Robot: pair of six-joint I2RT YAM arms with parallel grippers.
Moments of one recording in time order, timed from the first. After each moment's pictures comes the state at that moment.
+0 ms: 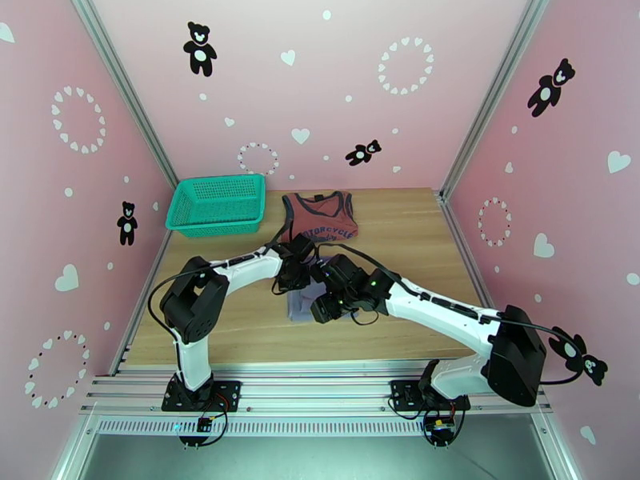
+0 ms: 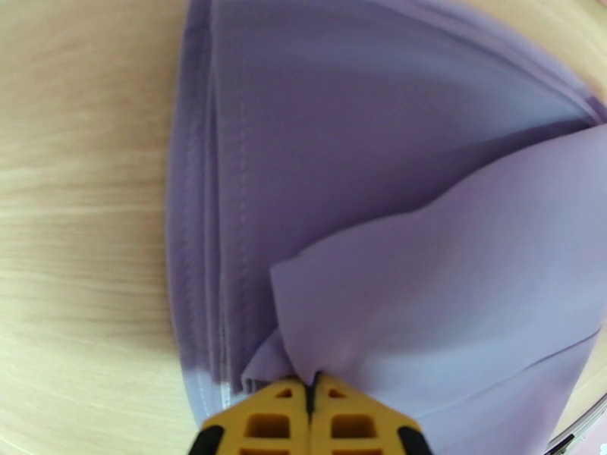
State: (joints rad) left arm -0.68 1.91 1.32 -0.71 0.02 -0.78; right arm 0.91 1.40 1.01 -0.67 -0.20 0.38
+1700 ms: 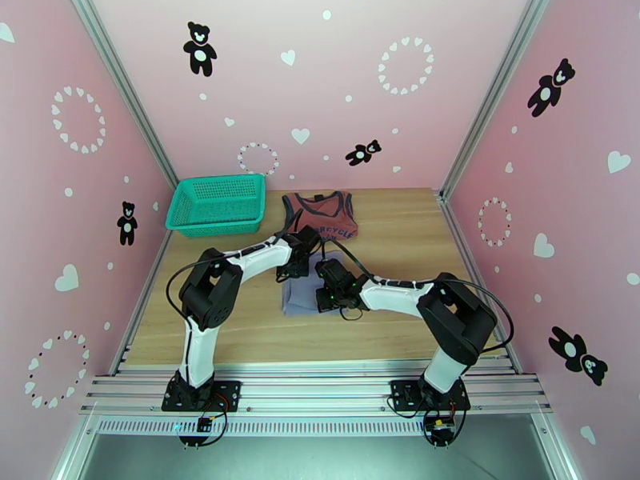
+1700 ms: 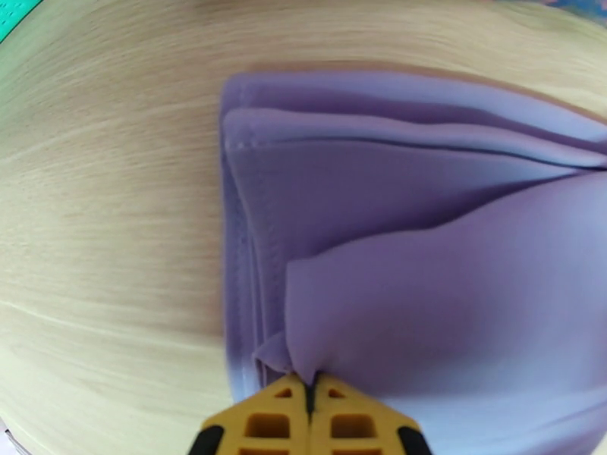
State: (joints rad) left arm -0.66 2.07 1.50 -0.83 -0.26 -0.63; right arm 0.81 1.72 0.87 -0.18 -0.11 0.52
